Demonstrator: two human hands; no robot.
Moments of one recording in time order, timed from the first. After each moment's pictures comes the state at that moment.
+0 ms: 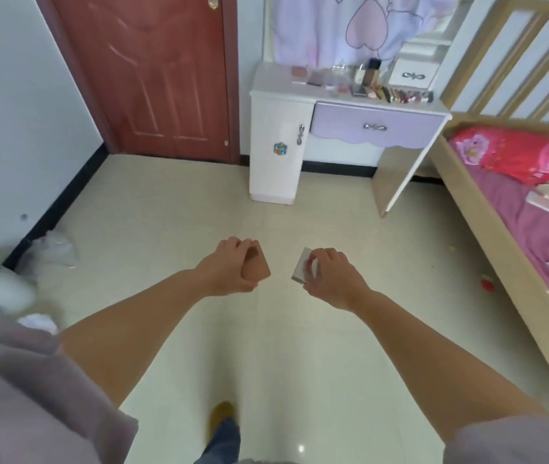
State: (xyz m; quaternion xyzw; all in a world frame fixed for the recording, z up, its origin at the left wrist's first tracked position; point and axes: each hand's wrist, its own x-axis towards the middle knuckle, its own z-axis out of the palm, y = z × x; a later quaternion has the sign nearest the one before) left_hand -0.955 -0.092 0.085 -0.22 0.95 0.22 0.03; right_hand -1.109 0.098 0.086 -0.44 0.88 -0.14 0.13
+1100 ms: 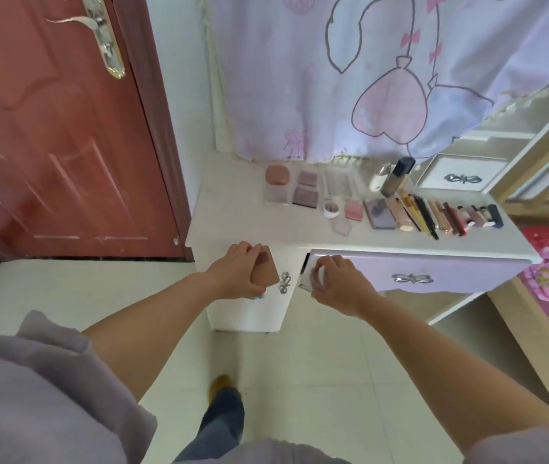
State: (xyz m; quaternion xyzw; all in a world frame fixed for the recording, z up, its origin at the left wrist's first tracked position) left_hand -1.643 -0.607 0.066 -0.16 0.96 0.22 0.06; right_hand -1.777 -0.400 0.072 -0.40 0.90 -0.12 0.14
